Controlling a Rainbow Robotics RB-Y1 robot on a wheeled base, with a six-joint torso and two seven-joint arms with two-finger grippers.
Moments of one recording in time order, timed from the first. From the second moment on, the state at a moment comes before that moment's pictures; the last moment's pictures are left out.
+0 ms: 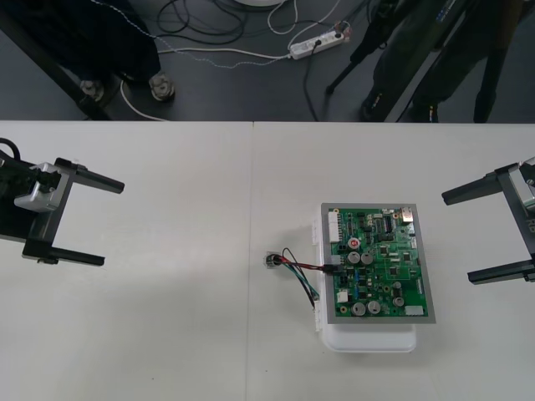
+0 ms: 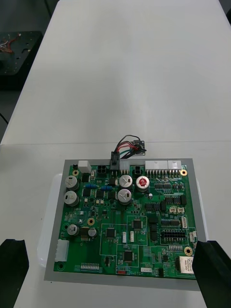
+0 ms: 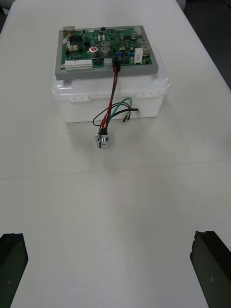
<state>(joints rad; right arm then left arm) -0.13 -0.99 -0.20 -1.98 1.25 -1.57 -0.35 -0.20 0.93 0.11 -1.82 -1.31 -1.54 0.12</state>
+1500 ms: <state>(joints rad) -0.13 -0.99 -0.20 -1.98 1.25 -1.57 -0.35 -0.19 0.93 0.11 -1.82 -1.31 -1.54 0.13</state>
